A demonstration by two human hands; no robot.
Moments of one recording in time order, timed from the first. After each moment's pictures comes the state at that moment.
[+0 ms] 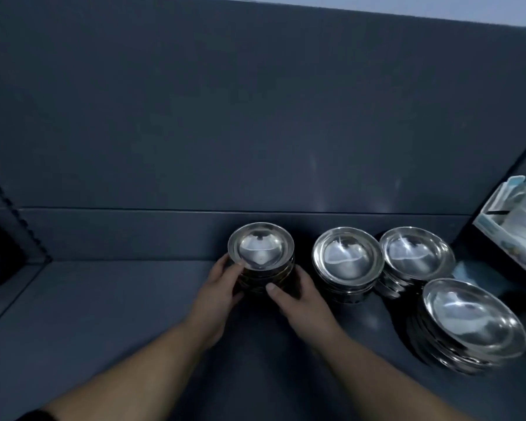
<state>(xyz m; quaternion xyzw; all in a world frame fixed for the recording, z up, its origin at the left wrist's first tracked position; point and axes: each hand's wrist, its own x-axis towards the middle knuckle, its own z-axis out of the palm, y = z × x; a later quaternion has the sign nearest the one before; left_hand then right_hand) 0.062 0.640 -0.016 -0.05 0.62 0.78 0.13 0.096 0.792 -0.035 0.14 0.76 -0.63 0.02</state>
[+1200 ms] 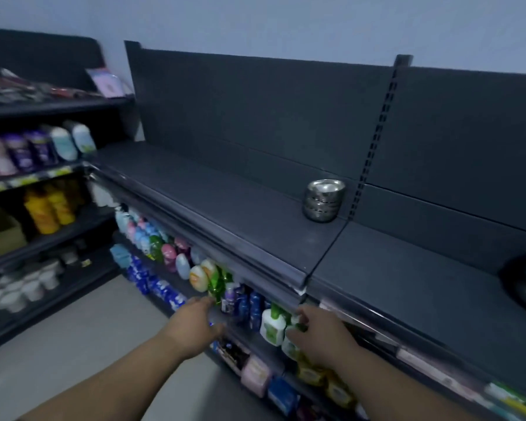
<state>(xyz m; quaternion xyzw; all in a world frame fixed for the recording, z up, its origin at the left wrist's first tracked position) 0.429 0.137 -0.035 -0.25 0.93 0.25 0.06 0.321 0.361 -0.031 -0.22 0.92 -0.25 0.20</state>
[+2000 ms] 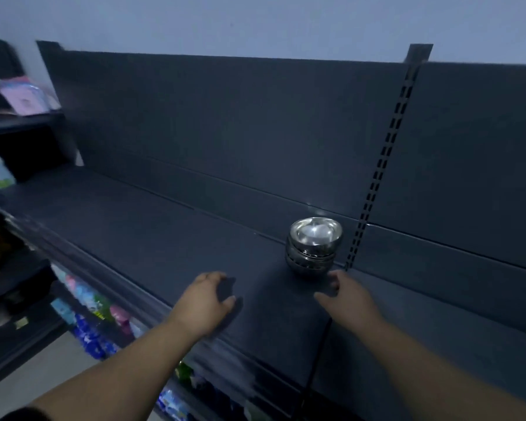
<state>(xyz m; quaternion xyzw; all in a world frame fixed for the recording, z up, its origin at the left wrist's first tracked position) 0.156 0.075 -0.002 -0.18 0.94 0.27 -0.02 0.049 0.321 -0.011 -0.07 0.94 -0.31 0.08</state>
